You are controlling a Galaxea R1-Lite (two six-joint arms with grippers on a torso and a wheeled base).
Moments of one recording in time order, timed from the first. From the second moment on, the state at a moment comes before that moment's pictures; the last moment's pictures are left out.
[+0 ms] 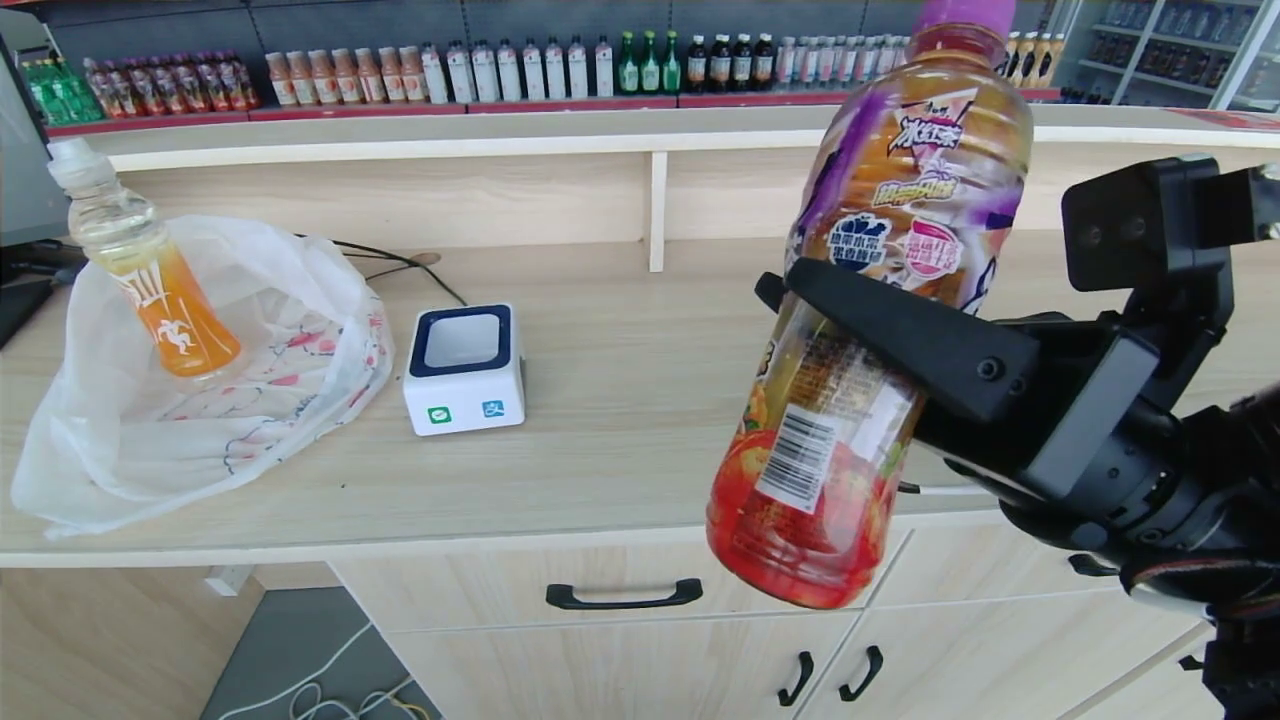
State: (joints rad) left arm 0.00 0.00 0.00 0.00 0.00 0.00; right arm 0.73 1.61 -0.59 -1.57 0.48 0.73
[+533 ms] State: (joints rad) left arm 0.00 0.00 0.00 0.00 0.00 0.00; right arm 0.74 1.60 -0.57 -1.57 0.48 0.73
